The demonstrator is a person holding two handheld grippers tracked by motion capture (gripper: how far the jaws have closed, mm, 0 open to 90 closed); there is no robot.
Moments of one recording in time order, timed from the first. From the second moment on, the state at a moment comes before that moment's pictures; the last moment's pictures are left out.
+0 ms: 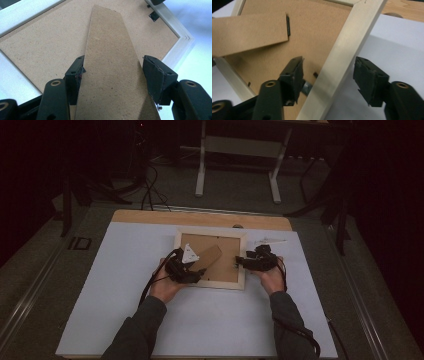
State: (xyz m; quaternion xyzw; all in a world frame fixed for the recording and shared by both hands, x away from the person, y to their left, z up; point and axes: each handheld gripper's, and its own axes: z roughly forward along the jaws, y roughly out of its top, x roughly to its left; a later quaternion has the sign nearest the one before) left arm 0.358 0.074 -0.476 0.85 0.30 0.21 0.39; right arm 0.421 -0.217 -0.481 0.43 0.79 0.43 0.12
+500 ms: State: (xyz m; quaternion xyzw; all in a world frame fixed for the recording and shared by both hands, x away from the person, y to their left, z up) left arm 0.348 0.075 -0.478 0.84 0.27 0.23 0.41; right arm 0.434 -0.226 -0.486 0.44 0.77 0.46 0.05
